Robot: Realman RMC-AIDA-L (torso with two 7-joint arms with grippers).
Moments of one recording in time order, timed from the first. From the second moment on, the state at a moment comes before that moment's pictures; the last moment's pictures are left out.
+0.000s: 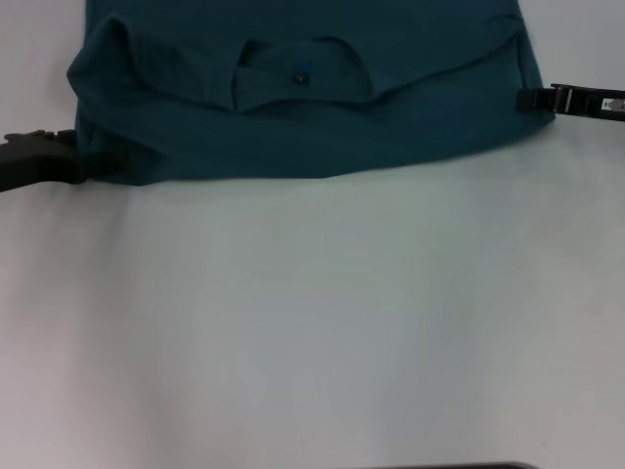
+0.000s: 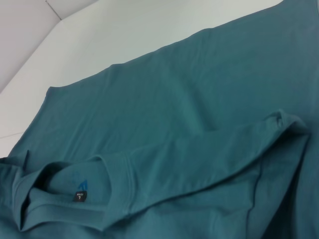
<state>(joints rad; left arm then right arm) -0.46 -2.12 -2.41 -0.79 -0.94 1.04 -1.75 0.59 1.99 -0.60 -0.50 -2.13 -1.06 1.95</state>
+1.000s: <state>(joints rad) -0.47 -2.14 -2.41 -0.78 -0.88 0.96 -1.78 0.59 1.99 -0.60 -0.51 -2.12 -1.06 1.95</state>
